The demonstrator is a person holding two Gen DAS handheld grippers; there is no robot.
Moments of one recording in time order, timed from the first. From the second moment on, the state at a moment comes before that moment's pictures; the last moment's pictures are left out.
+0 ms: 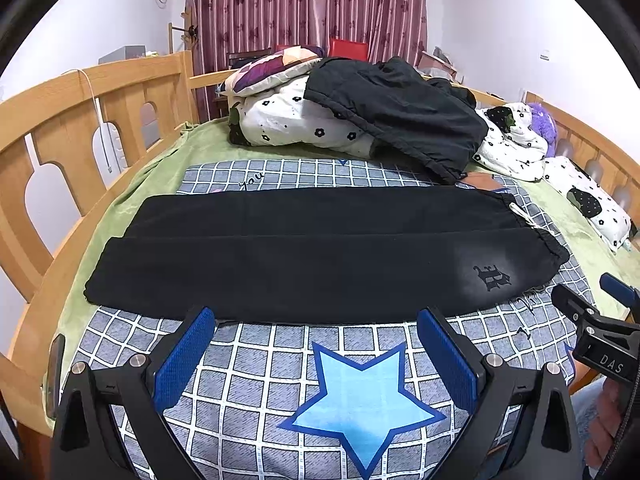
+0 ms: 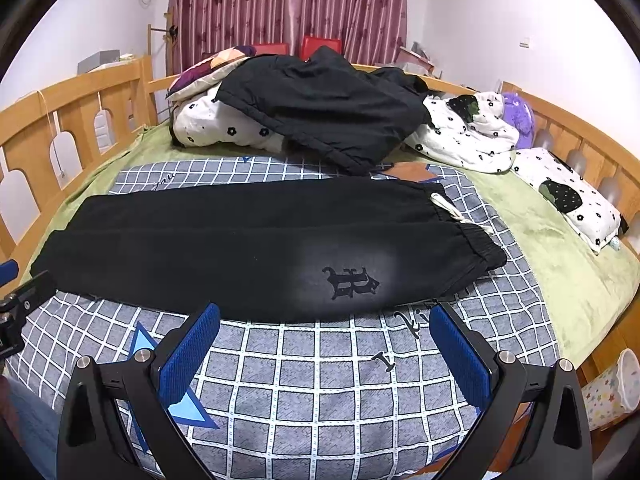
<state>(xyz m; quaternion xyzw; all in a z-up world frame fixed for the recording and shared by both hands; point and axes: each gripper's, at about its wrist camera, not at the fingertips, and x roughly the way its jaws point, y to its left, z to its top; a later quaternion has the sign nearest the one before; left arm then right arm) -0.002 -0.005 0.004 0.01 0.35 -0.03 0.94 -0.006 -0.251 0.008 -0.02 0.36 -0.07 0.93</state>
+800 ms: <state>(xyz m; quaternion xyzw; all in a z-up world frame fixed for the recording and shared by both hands) 0.096 0.121 -0.053 -0.09 0.40 -0.02 0.91 0.075 -0.384 0.019 0.02 0.36 -0.03 0.93</state>
